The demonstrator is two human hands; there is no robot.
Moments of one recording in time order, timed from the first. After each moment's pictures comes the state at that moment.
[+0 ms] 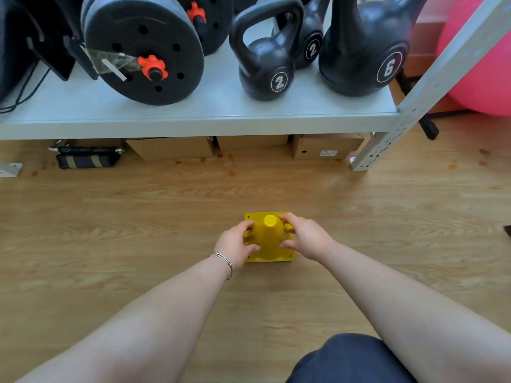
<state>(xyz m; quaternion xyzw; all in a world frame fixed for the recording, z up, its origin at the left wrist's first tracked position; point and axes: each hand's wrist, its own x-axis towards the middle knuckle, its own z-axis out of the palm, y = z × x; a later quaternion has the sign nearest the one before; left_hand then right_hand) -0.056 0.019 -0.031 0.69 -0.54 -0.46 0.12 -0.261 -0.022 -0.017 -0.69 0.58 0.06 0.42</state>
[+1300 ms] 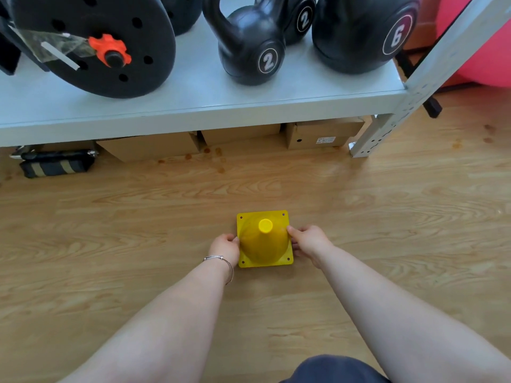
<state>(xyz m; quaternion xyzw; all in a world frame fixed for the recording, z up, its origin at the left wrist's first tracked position) -0.050 -0.002 -0.099 0.80 -0.32 -0.49 0.10 -0.256 -0.022 -0.097 -0.26 0.74 -0.13 0.61</state>
